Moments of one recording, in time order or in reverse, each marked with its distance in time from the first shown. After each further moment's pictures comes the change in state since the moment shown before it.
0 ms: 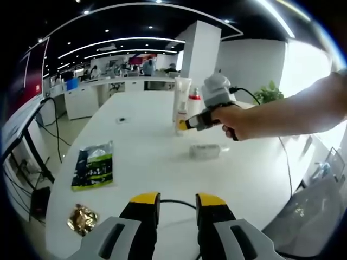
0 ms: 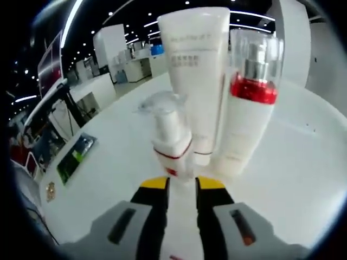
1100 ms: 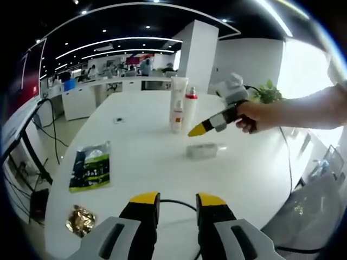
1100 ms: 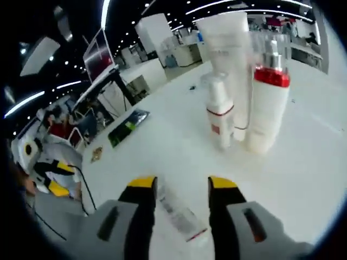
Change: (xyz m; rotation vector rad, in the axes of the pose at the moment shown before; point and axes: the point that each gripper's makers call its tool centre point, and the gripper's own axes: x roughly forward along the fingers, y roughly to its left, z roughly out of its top) left arm 0.001 -0.004 -0.001 0.016 0.009 -0.019; right arm -0.064 0.037 -0.048 -0.161 0.180 0.488
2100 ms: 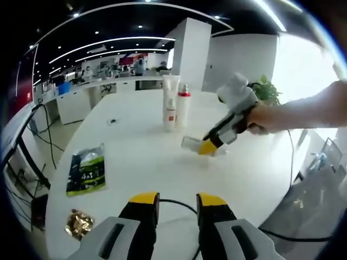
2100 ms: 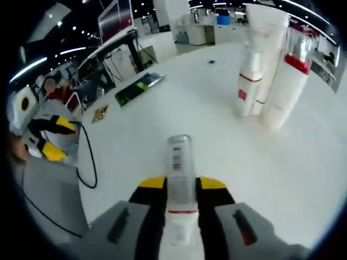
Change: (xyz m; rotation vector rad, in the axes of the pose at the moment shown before) left arm 0.003 -0.012 0.000 0.042 0.016 -0.033; right arm -0.015 0.031 -0.035 -0.077 0.073 -0.072
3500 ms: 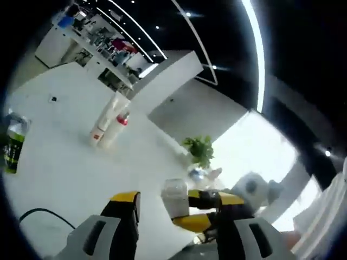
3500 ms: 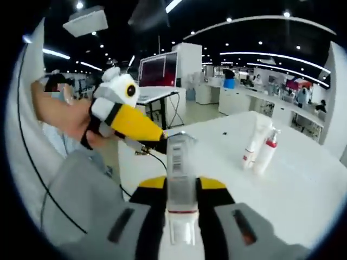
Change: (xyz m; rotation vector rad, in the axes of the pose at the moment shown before) left arm -0.018 -0.104 0.109 -0.551 -0.172 -0.657; right arm -0.134 0.124 0.021 -0.324 -0.407 -0.067
